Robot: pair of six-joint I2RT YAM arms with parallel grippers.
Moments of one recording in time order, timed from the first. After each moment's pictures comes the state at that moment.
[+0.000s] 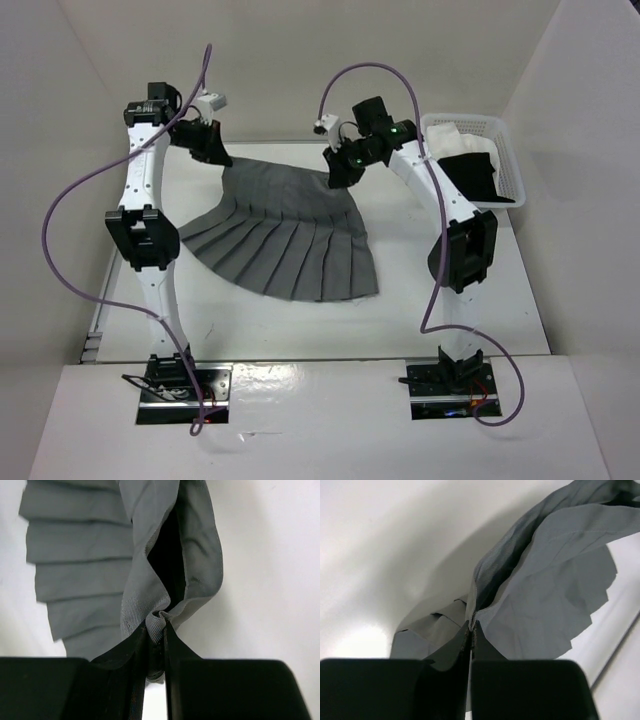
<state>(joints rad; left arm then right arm) 0.09 2.33 2.59 -1.32 0.80 0.45 0.41 2.06 2.14 -0.95 -0.50 -0.46</state>
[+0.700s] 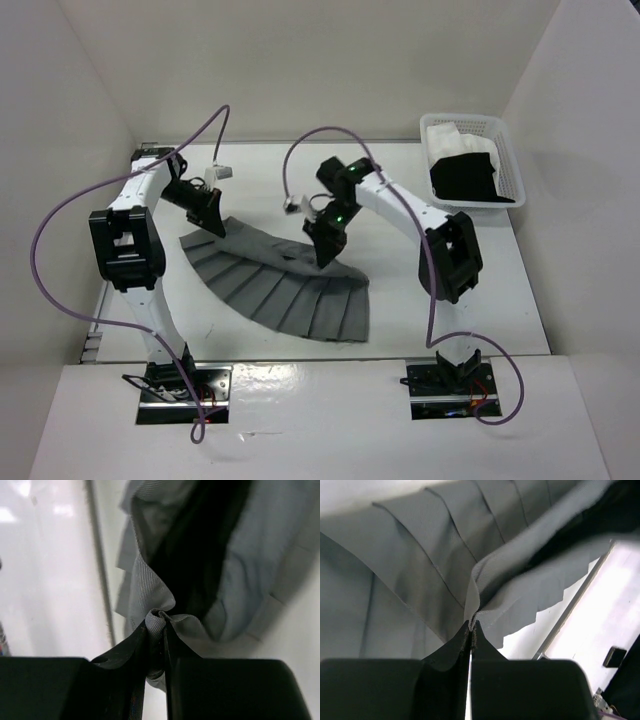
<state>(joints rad) 0.14 2.03 1.74 -1.35 0.75 0.76 0.59 2.01 1.82 -1.24 -0.72 -0.66</state>
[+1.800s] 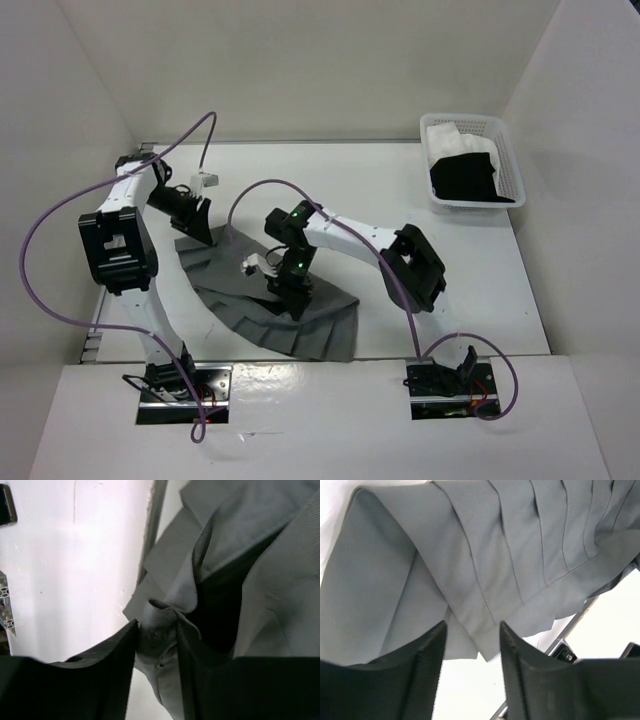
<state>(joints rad) 0.22 2.02 1.68 -1.34 0.65 0.83 0.91 2.15 1.80 -1.26 -0.80 -0.76</state>
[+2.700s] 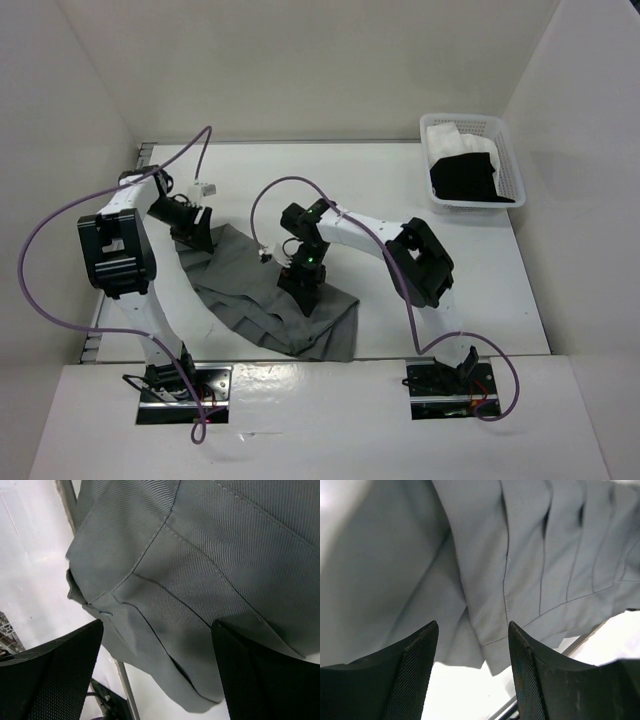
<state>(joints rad) 0.24 1.97 1.52 -1.15 0.59 0.65 0.83 2.13 1.67 -1.11 -0.63 -0.53</state>
